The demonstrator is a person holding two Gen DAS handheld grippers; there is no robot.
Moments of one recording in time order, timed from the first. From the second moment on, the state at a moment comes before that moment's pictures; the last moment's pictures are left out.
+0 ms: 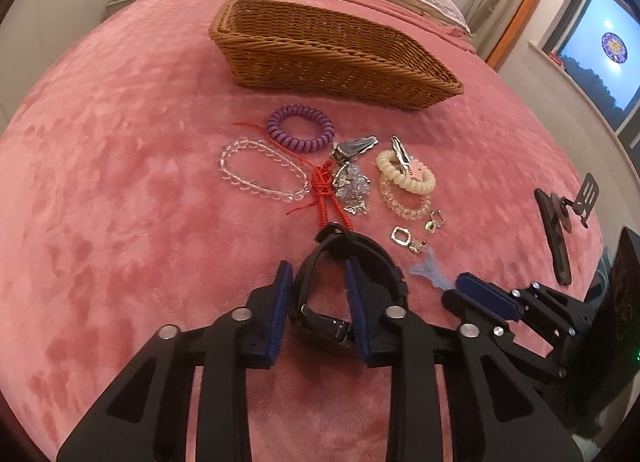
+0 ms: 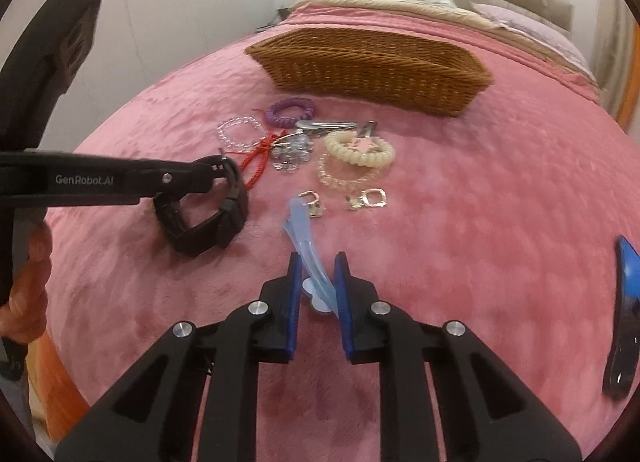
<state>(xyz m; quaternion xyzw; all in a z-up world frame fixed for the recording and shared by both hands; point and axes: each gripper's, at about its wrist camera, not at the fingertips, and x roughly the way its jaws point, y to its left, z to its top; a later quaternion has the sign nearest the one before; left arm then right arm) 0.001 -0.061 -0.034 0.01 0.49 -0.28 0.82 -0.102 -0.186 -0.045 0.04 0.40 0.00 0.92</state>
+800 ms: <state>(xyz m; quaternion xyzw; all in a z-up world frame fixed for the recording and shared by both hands) -0.027 -0.016 -0.049 -0.07 0.44 -0.27 0.86 -0.098 -0.196 -0.050 0.07 0.39 -0.03 0.92</state>
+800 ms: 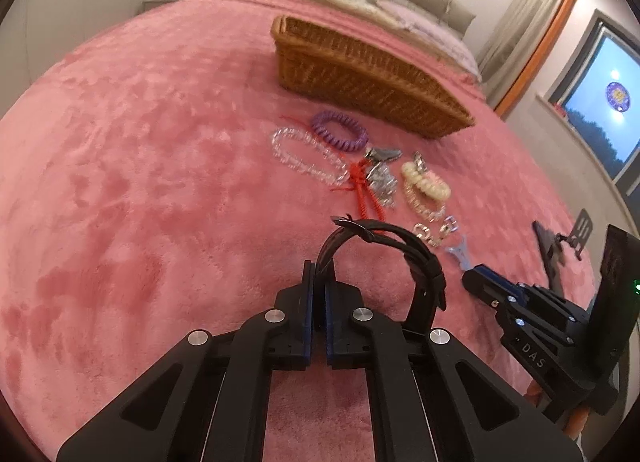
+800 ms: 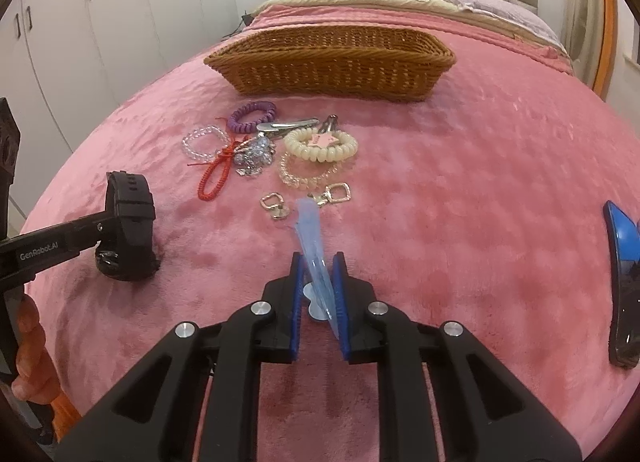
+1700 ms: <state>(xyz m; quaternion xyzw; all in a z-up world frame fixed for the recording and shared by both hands) 0.142 -0.105 0.065 -0.06 0.32 -0.27 0.91 0.117 -0.272 0.041 0.11 0.34 -0.03 0.93</state>
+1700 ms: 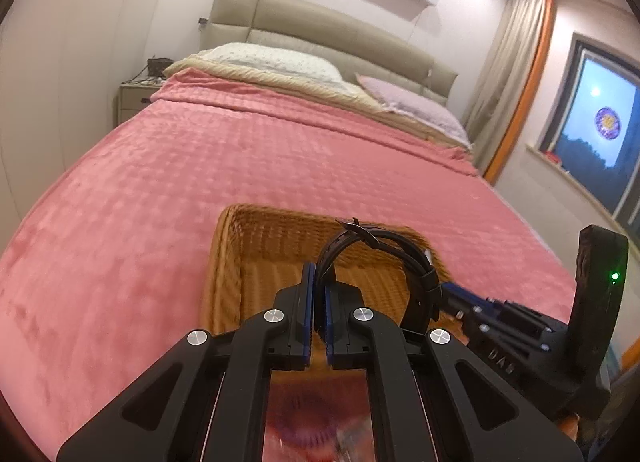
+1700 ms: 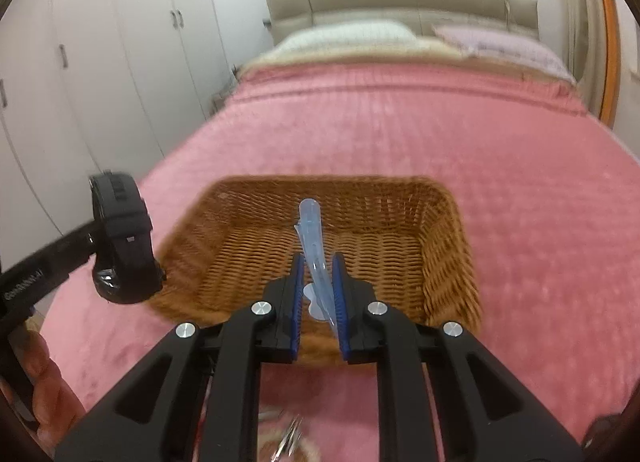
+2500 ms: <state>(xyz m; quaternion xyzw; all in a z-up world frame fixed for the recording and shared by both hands) 0.147 -0.114 0.036 -0.01 0.38 -0.29 0.88 0.100 -0.301 0.033 0.16 0.36 0.00 0.92</state>
